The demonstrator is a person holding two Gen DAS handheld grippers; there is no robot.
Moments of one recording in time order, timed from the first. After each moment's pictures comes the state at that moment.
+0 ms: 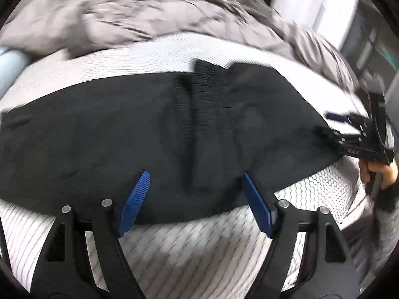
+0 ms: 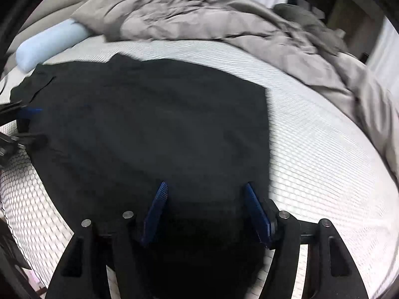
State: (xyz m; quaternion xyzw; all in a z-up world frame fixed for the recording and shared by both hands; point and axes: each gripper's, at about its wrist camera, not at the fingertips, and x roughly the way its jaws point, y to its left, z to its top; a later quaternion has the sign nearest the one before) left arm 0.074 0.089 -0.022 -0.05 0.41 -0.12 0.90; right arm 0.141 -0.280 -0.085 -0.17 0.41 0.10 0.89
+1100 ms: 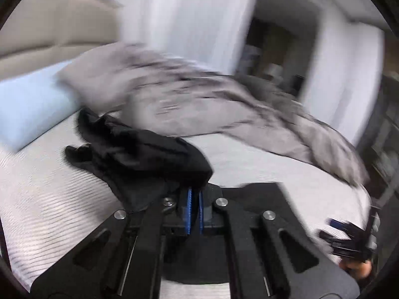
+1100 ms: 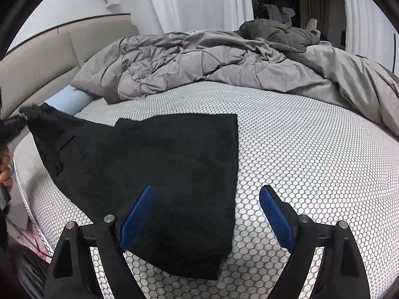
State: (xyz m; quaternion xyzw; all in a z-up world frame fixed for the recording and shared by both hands) left arm 0.057 0.066 0.111 -0.13 0.22 -0.05 0.97; right arm 0.127 -0.334 -0.042 -0.03 0.34 0.14 0.93
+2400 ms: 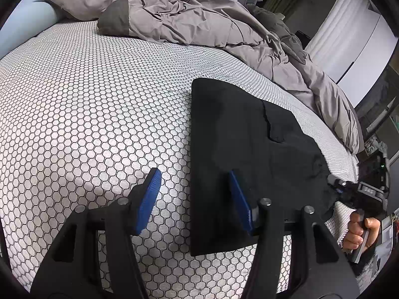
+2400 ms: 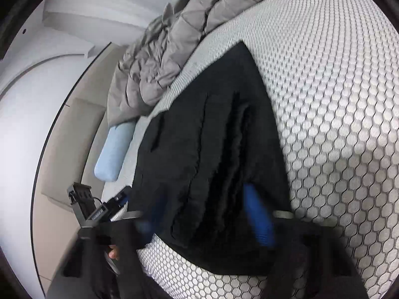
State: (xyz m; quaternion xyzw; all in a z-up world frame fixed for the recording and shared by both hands) left arm 0.110 0.078 -0.047 -0.20 0.40 -0.07 0.89; right arm 0.177 -0.367 -0.095 0.28 0.46 0.26 0.80
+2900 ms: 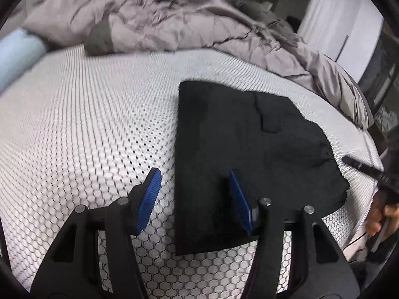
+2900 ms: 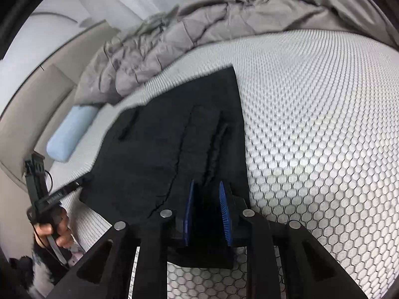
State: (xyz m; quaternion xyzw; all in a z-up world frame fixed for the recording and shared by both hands) left arm 0.101 0.041 -0.028 -0.09 0.38 -0.07 0.92; right arm 0.143 -0.351 -0.056 0.11 0.41 0.17 0.89
